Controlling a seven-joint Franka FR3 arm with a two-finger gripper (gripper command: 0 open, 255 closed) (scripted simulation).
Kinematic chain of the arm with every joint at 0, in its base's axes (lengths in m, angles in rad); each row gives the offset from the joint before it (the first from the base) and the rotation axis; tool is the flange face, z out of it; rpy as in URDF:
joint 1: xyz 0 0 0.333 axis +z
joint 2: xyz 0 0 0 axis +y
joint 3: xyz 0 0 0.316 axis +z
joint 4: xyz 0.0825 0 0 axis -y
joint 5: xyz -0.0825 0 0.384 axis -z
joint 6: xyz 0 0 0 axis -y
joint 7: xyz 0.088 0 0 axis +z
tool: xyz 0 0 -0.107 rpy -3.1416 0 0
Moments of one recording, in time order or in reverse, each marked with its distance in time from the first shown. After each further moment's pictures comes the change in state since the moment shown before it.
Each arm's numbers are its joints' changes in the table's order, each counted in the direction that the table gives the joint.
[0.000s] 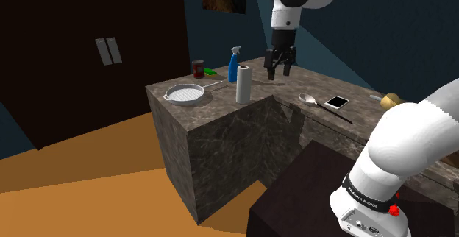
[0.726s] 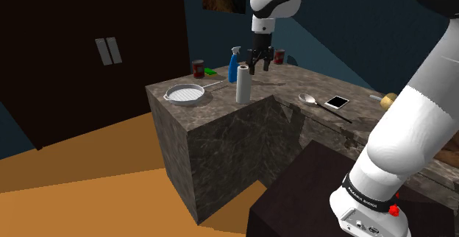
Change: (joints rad) arm -0.025 0.396 -0.056 0.291 0.014 0.150 0.094
